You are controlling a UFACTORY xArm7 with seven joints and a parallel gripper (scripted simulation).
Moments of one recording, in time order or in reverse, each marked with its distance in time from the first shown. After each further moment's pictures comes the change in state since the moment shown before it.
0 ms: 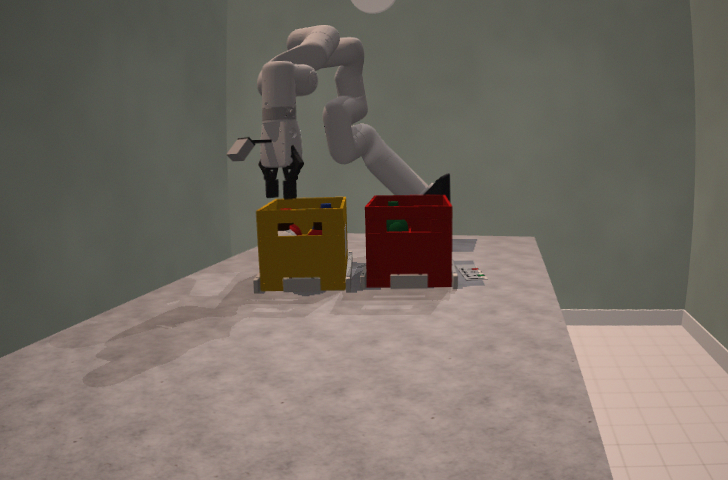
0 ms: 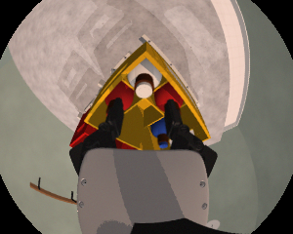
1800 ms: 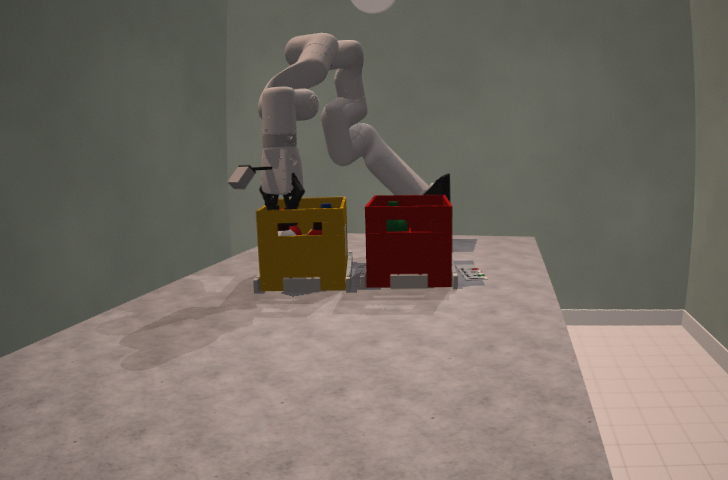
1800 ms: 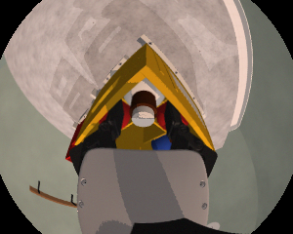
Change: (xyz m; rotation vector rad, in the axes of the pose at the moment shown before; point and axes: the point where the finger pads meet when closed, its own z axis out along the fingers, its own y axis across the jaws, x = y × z) arm 0.000 0.000 0.059 0.000 0.000 0.000
